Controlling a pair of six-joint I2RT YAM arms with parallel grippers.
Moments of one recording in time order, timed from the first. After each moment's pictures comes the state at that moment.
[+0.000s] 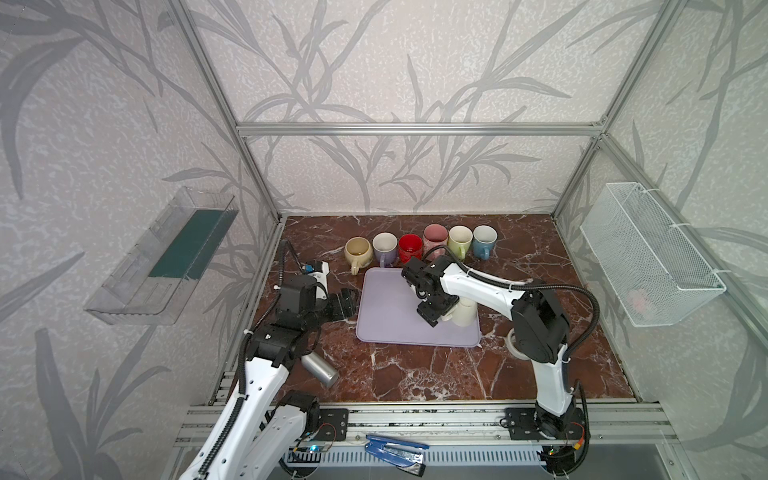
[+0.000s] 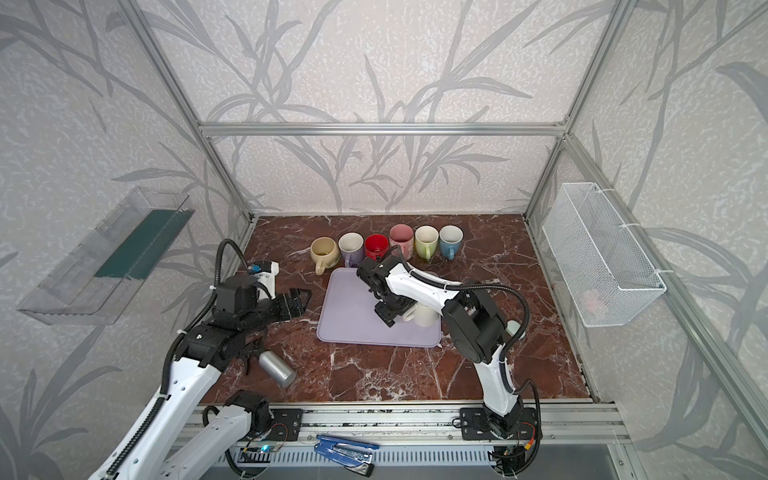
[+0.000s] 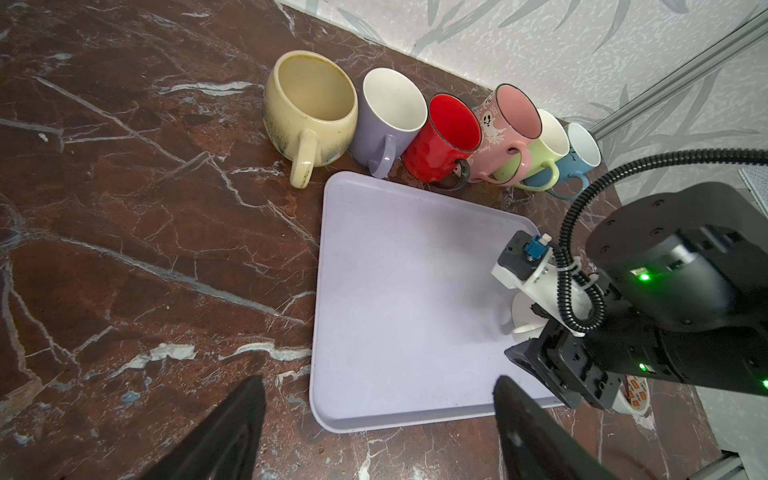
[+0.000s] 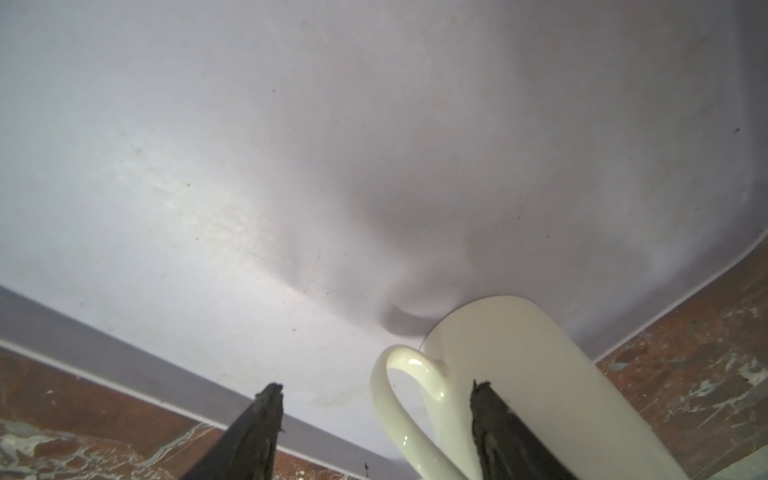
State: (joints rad) left arm -0.21 0.77 0.77 -0.63 0.17 -0.42; right arm 0.81 2.02 1.60 -1.14 0.15 0.08
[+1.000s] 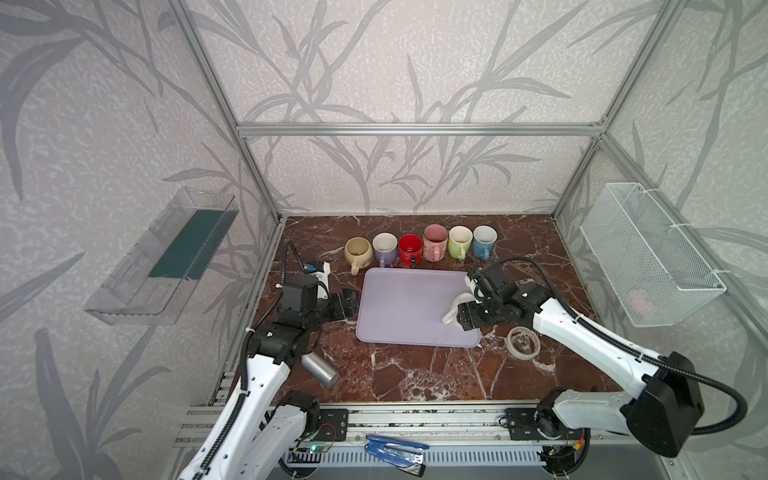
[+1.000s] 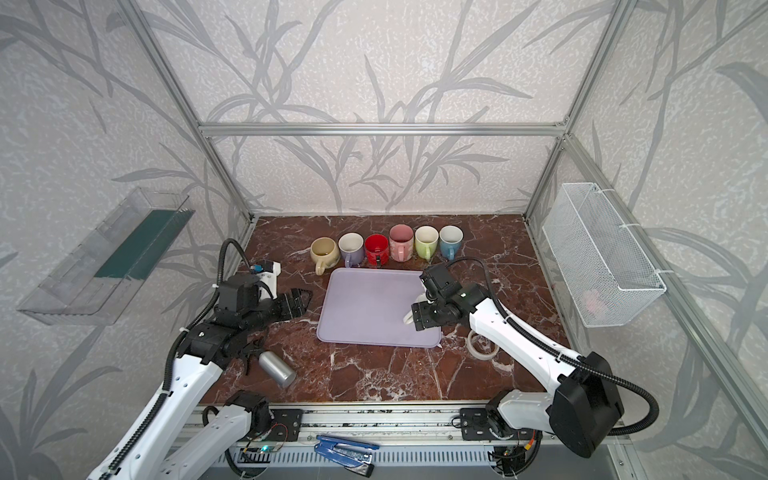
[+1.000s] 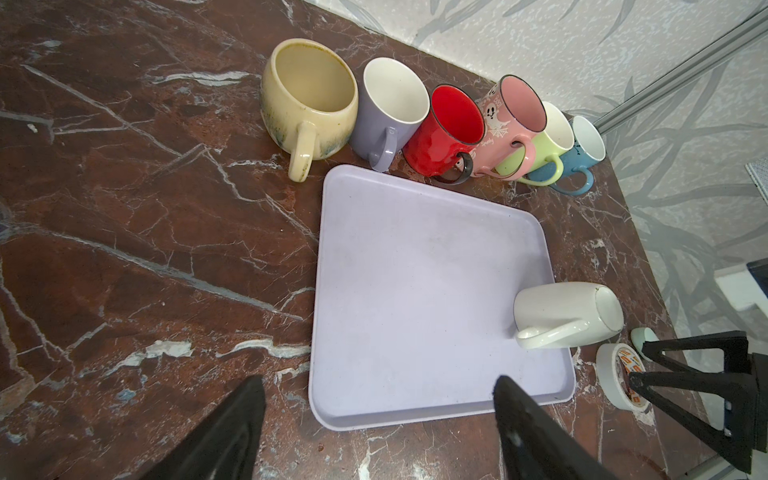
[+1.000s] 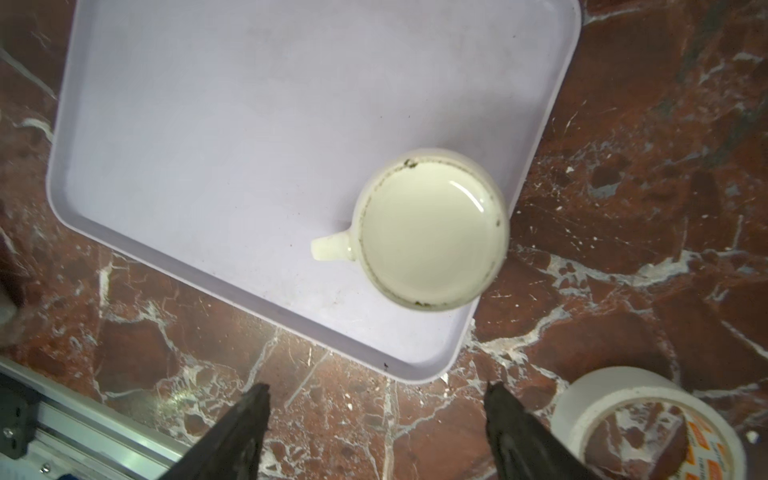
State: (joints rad) left arm -0.21 0.79 0.77 -0.63 0.18 -0.42; right arm 0.62 1.28 0.97 -0.79 -0.04 0.42
